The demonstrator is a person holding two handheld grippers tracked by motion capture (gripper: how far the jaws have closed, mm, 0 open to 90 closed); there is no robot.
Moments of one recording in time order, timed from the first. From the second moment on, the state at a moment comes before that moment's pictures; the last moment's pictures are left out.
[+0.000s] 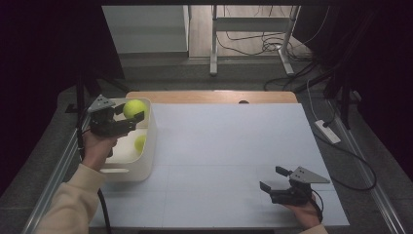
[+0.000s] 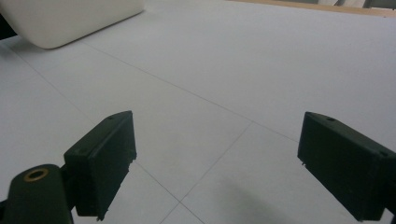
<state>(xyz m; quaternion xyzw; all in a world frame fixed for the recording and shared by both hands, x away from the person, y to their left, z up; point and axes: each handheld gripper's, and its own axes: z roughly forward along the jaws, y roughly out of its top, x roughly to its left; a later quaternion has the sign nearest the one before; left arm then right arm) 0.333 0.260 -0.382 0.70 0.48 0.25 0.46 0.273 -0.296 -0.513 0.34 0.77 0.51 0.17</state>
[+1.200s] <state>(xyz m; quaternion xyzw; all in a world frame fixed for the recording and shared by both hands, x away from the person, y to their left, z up) 0.325 0.285 -0.398 0.73 0.52 0.23 0.38 0.273 -0.296 -0.514 0.35 0.77 0.51 0.17</state>
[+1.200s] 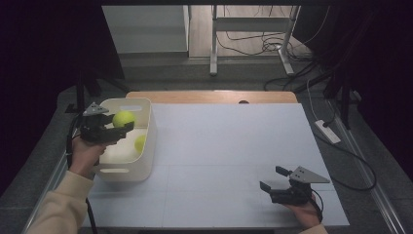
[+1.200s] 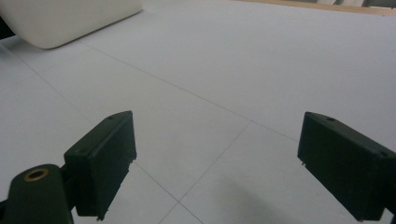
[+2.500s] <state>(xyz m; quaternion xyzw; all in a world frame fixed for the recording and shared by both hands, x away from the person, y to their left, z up) 0.316 0.280 -0.393 0.70 0.49 0.22 0.47 0.275 -0.297 -0.515 0.35 0.77 0.51 0.17</state>
